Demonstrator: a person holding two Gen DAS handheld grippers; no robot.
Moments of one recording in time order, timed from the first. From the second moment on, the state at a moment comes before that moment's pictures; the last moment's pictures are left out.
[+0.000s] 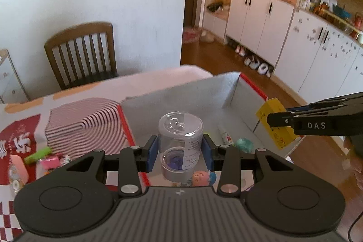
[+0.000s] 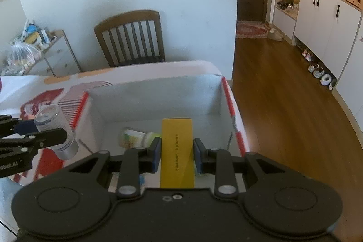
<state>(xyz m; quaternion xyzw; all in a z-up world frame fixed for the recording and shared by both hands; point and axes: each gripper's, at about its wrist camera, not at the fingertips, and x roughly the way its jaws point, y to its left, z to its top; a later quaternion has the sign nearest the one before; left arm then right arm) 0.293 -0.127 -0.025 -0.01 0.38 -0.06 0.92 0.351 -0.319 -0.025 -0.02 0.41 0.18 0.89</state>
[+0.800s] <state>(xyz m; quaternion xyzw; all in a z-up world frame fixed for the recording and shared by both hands) 0.365 -0.185 -0.097 0.02 0.48 -0.04 0.87 0.386 -0.316 -0.091 -0.06 0.47 0.22 0.85</state>
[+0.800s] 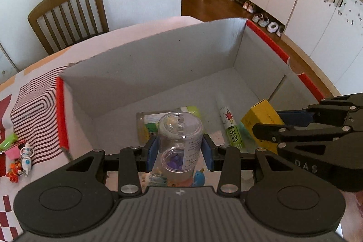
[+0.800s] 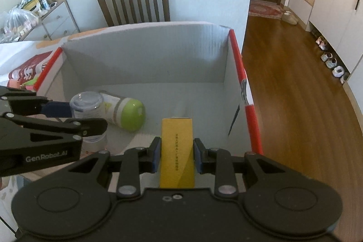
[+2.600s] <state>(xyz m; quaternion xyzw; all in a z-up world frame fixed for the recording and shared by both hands) 0.321 -0.162 -0.062 -0.02 0.46 -0.03 0.89 0.344 -0.323 -0.042 -0.04 0.44 0.23 0.87</state>
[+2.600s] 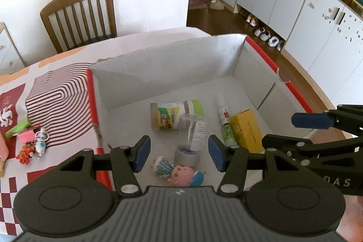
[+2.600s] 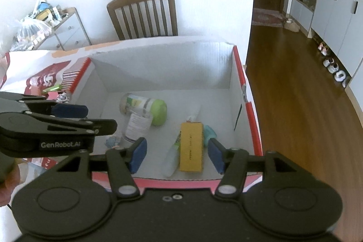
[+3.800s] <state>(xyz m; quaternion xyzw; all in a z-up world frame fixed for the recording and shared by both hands) 0.194 -0.016 -0.010 -0.07 0.38 -0.03 0.92 0.236 -0.219 0.009 0.00 0.37 0.28 0.88</state>
